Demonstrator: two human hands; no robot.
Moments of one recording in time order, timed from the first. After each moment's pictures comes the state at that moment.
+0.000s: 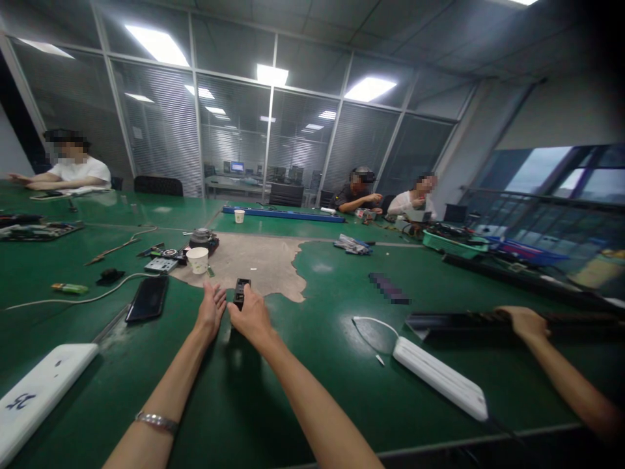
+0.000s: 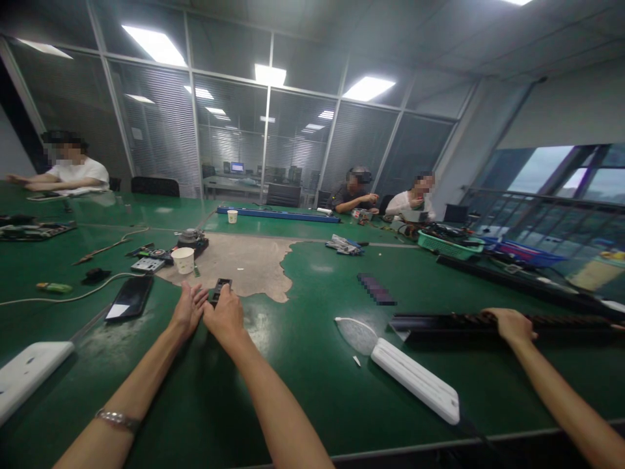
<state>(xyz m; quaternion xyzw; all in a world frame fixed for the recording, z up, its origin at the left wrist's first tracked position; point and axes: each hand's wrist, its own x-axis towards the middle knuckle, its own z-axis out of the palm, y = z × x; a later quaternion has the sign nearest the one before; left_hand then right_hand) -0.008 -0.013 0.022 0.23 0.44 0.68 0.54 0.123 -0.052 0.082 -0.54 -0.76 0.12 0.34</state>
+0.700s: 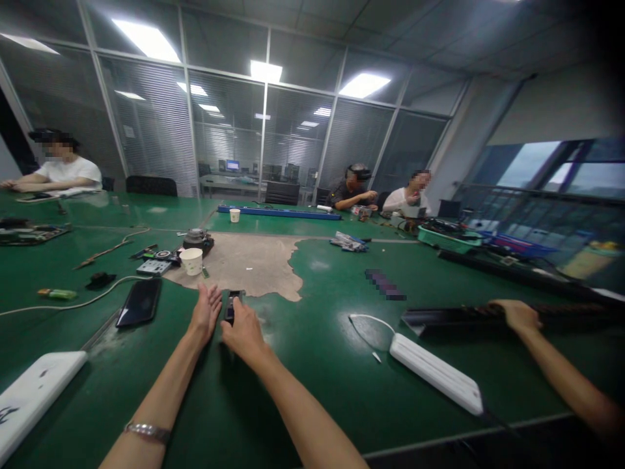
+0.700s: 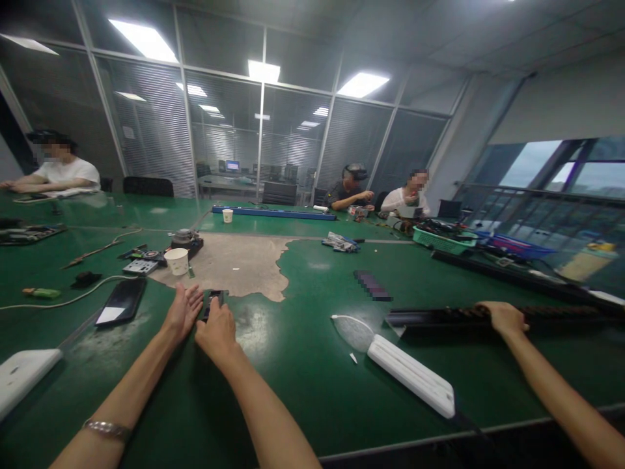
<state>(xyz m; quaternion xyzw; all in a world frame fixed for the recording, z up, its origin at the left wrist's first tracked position) -0.004 -0.019 0.031 0.25 0.44 0.67 0.55 0.120 -0.063 0.051 -0.54 -0.76 0.16 0.31</state>
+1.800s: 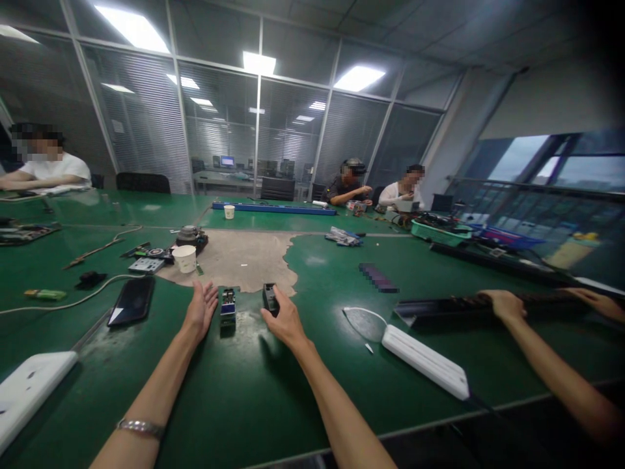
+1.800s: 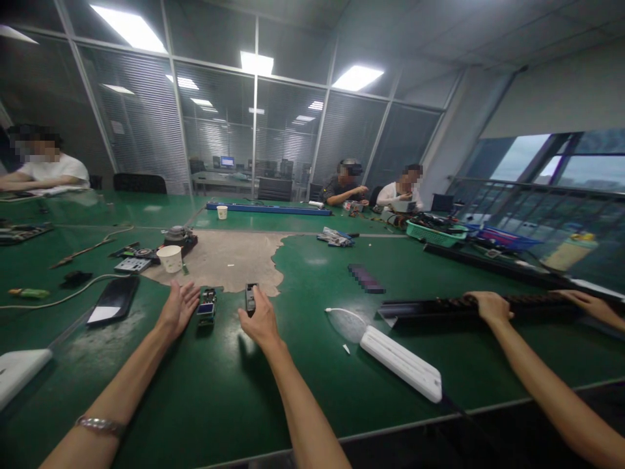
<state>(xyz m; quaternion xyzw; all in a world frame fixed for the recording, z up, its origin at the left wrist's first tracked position) -0.001 -0.021 0.033 0.25 0.44 0.66 0.55 0.232 -0.044 0.039 -0.54 -0.73 0.14 0.39</state>
